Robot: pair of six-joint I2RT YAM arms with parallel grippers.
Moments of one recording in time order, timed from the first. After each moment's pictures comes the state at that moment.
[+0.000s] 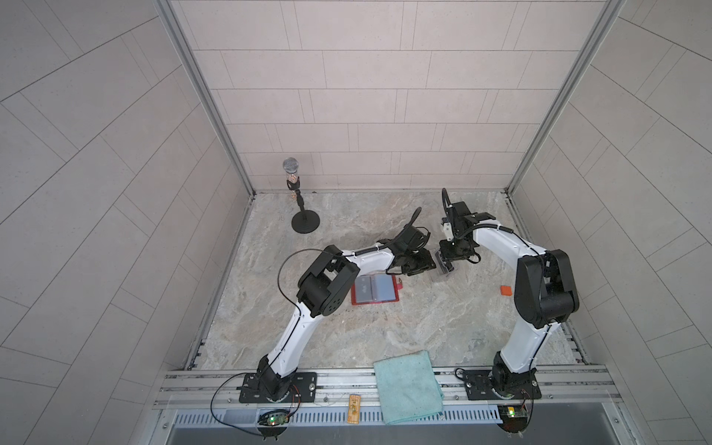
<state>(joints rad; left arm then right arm) -0.79 2.29 1.66 -0.23 0.41 -0.90 0.17 1.80 1.34 -0.89 0.00 0.06</state>
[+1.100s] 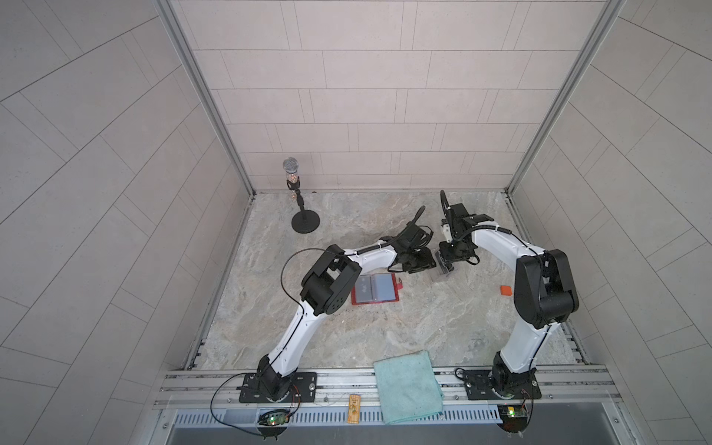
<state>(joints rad) -0.79 2.33 1.73 -0.30 0.38 -0.85 0.18 1.80 1.32 -0.87 0.04 0.06</state>
